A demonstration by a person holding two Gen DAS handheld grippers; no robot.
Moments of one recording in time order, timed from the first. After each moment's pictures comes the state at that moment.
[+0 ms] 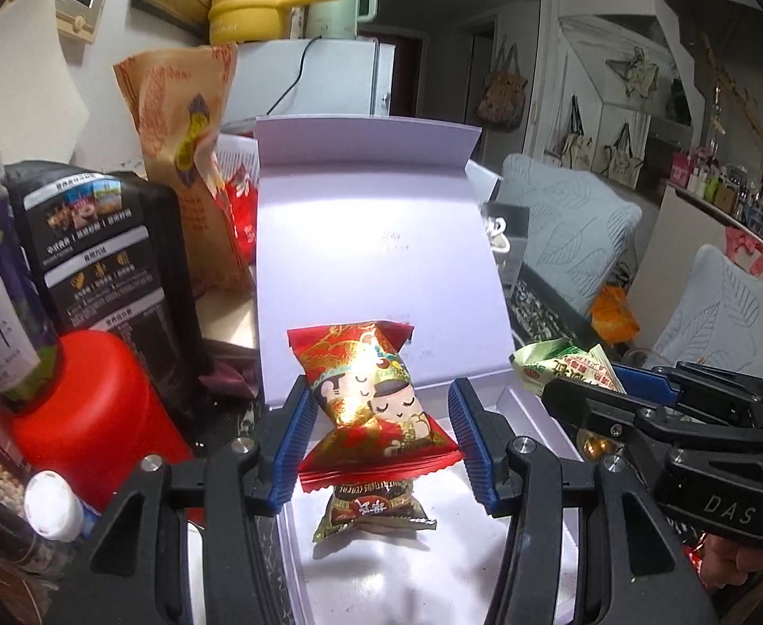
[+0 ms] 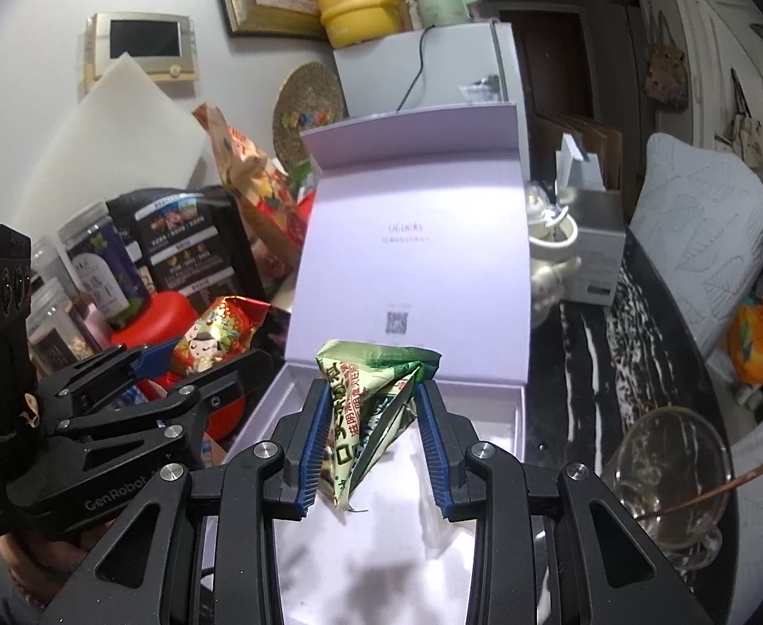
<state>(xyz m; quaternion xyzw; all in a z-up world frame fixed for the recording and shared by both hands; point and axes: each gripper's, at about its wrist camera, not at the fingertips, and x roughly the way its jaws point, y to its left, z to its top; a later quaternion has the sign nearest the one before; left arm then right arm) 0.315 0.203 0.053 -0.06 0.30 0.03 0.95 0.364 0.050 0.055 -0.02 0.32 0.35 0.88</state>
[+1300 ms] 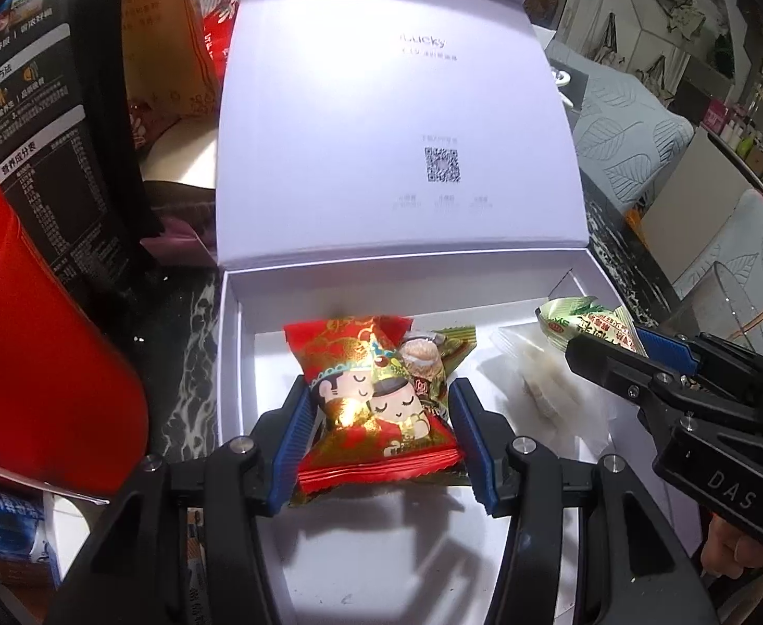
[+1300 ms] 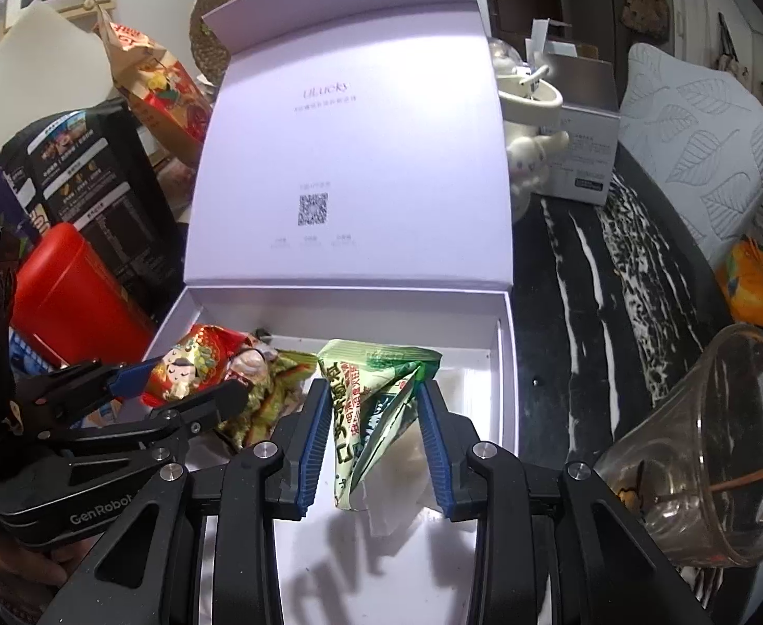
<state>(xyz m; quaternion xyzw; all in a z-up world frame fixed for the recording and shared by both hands) 0.366 0.218 -0.032 -0.09 0.45 0.03 0.89 0.411 0.065 -0.021 -0.04 0.43 0.29 0.86</state>
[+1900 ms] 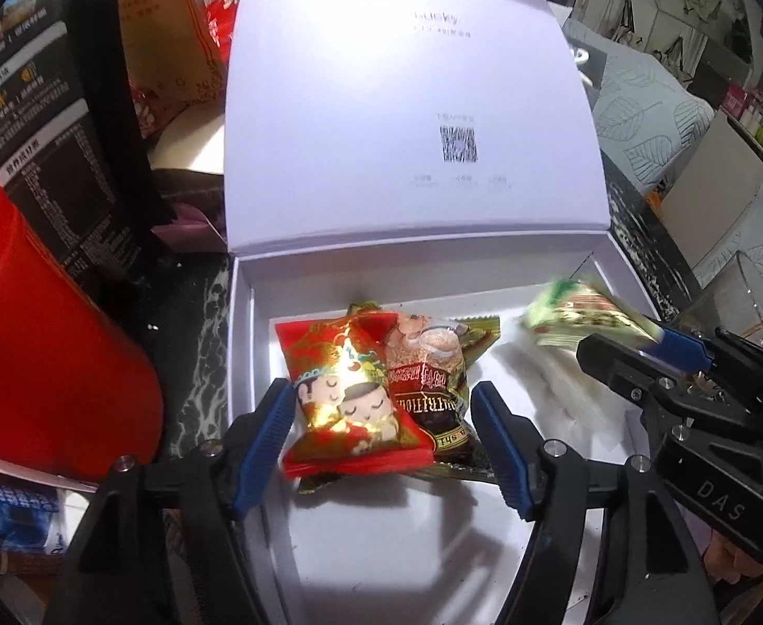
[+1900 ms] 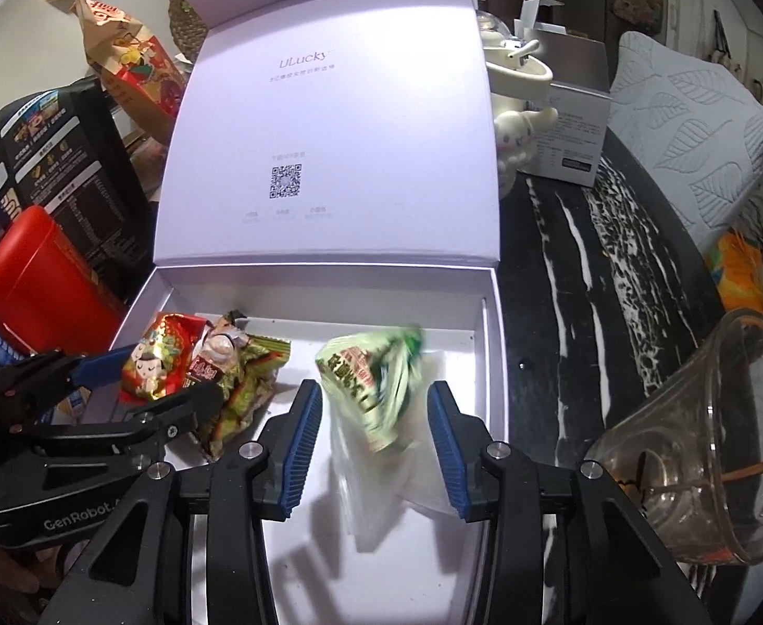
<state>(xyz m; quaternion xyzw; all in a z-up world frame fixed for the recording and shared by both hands) 0.373 0.211 -0.032 -0.08 0.48 0.05 0.87 0.416 0.070 -0.029 -0.06 0.45 0.26 0.85</state>
